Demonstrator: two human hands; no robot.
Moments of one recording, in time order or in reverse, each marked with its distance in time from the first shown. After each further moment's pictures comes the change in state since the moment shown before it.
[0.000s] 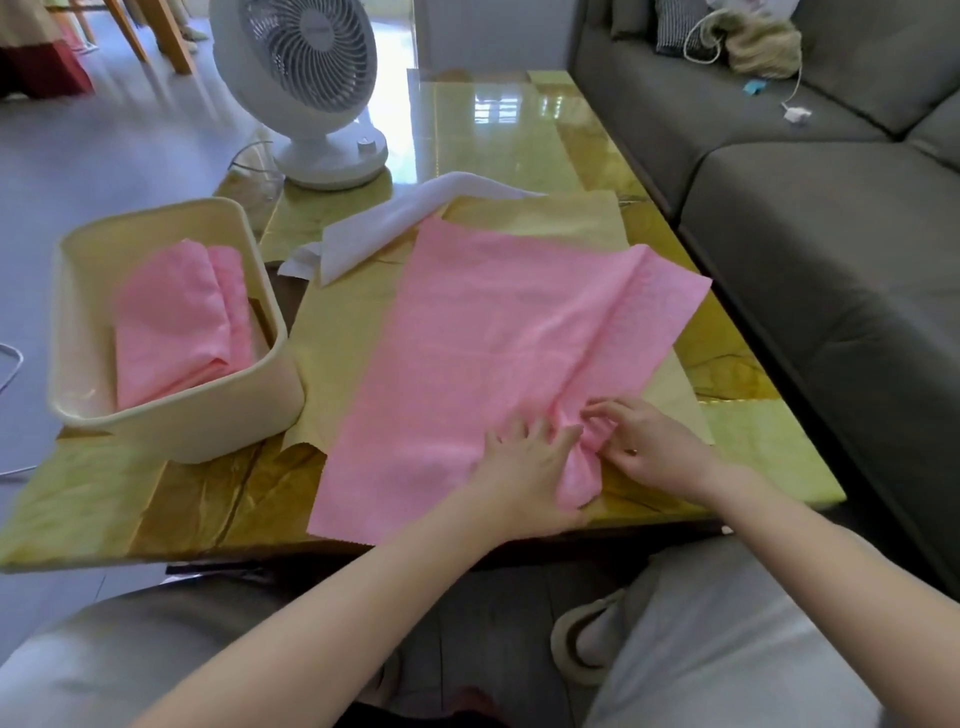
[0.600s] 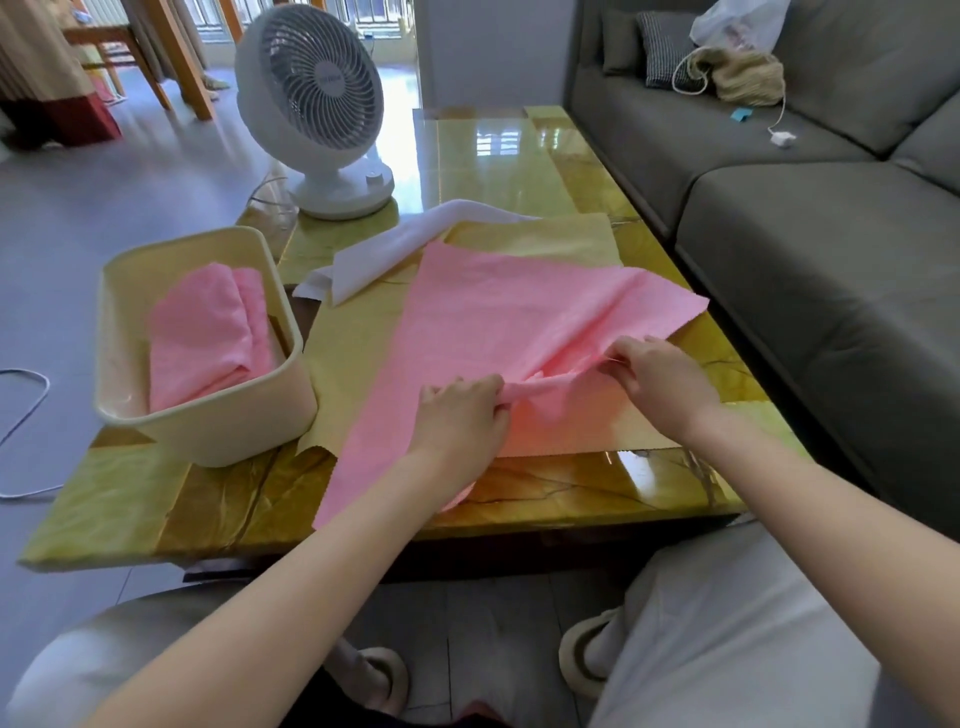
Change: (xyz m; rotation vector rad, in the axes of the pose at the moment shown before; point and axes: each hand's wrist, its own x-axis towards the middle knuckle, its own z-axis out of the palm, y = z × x) left_hand -0.022 -0.025 -0.051 -0.110 0.458 -0.229; right_hand 0.019 -0.024 -0.051 -0.137 0.311 0.067
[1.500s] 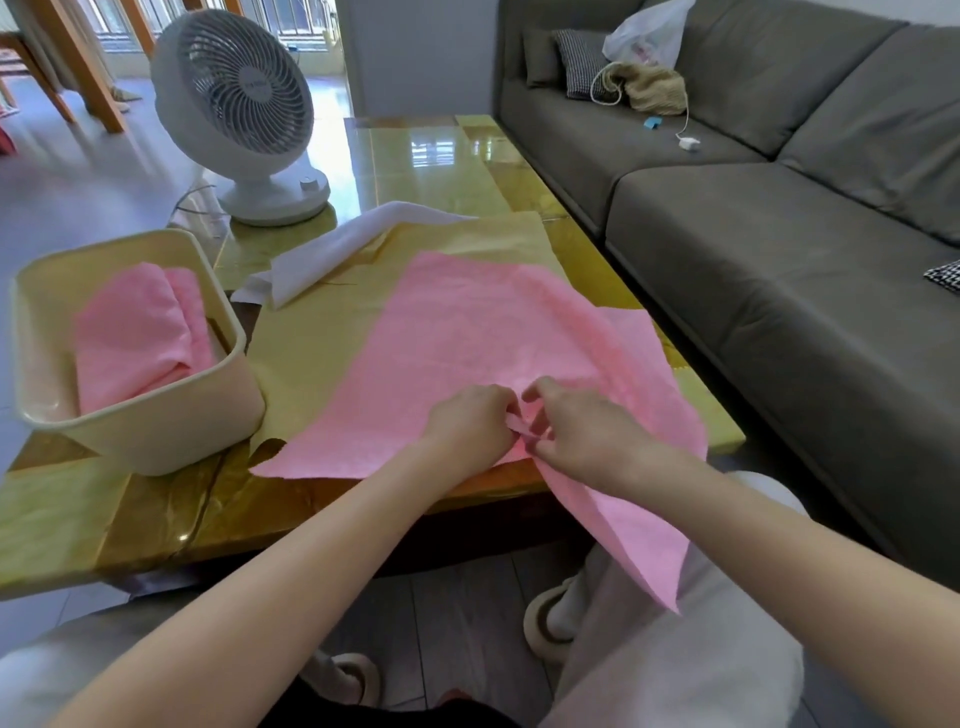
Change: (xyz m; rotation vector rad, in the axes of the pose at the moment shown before) left_hand -0.010 0.042 0.014 -0.073 -0.305 0.075; right_hand -0.081 -0.078 -0.029 0.041 -0.359 0.134
